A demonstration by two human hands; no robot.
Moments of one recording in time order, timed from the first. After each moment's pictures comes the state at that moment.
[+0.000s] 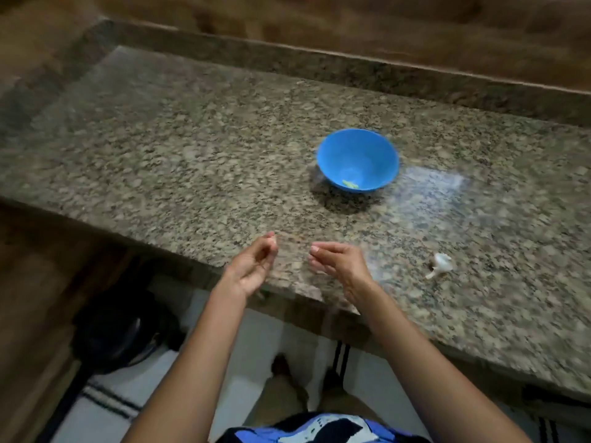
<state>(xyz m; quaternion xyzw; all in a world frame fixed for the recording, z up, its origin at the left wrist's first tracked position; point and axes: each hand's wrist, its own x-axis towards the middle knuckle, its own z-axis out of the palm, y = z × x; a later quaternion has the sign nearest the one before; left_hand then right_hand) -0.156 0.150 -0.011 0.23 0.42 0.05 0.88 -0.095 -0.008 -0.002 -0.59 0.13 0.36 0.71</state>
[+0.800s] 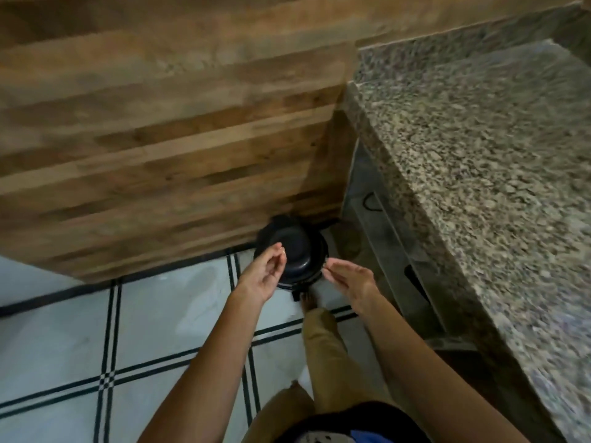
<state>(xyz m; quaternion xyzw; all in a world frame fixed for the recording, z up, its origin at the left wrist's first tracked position) -0.484 0.427 -0.089 -0.04 0.51 0.46 0.73 -0.319 0.382 -0.089 -0.59 -0.07 0.65 0.47</state>
